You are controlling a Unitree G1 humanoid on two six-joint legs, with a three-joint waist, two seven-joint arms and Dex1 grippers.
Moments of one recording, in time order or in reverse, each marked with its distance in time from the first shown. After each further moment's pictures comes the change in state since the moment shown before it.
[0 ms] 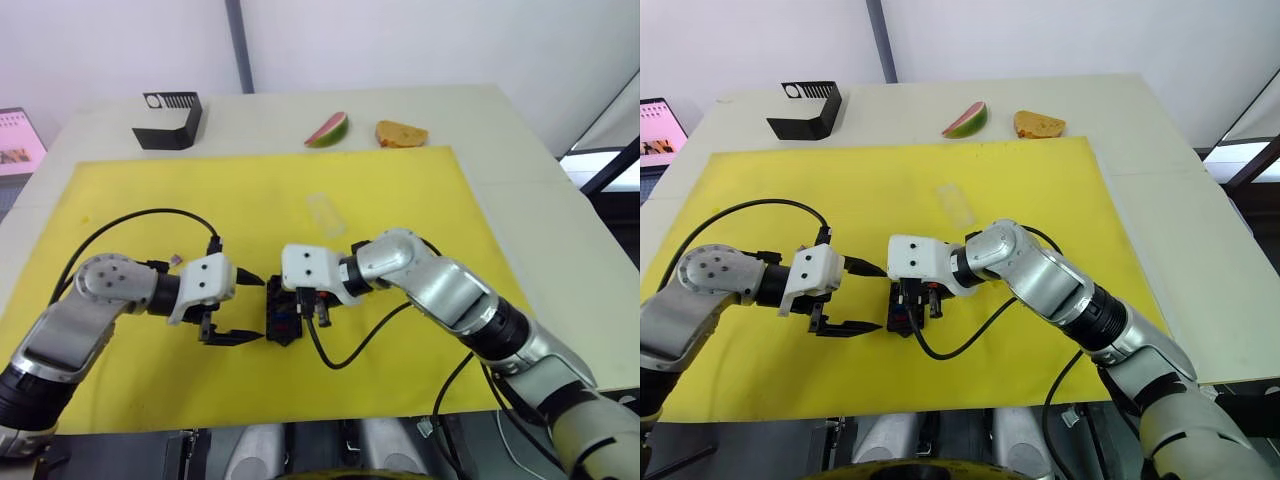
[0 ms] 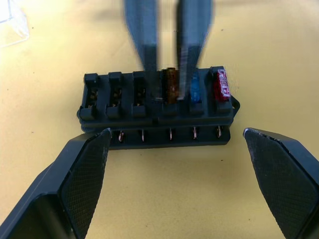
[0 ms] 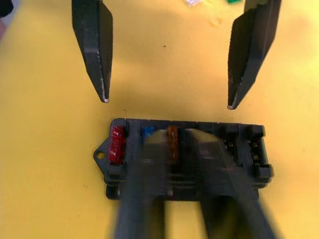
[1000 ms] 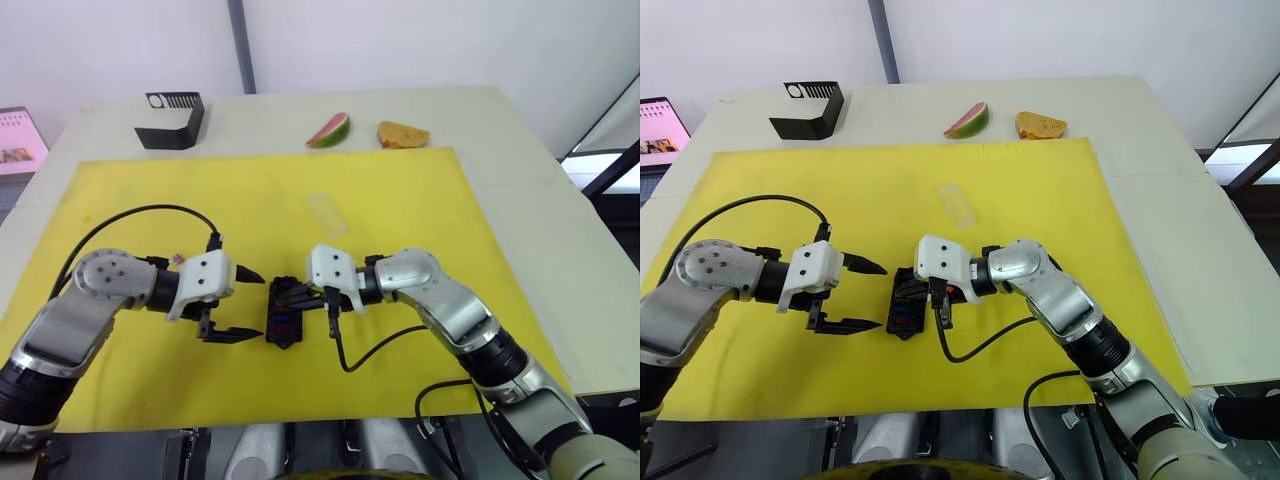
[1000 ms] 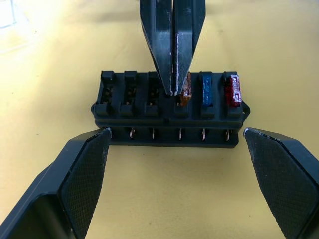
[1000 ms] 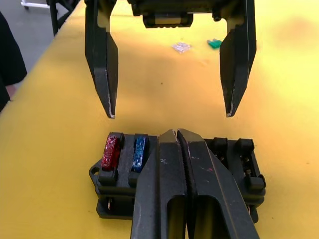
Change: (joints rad) left arm -0.024 0.001 0.000 0.012 0.000 -0.004 -0.031; right arm 0.232 0.041 -0.122 0.118 -0.014 -0.355 0.031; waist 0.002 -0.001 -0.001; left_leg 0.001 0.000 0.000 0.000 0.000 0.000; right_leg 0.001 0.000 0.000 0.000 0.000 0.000
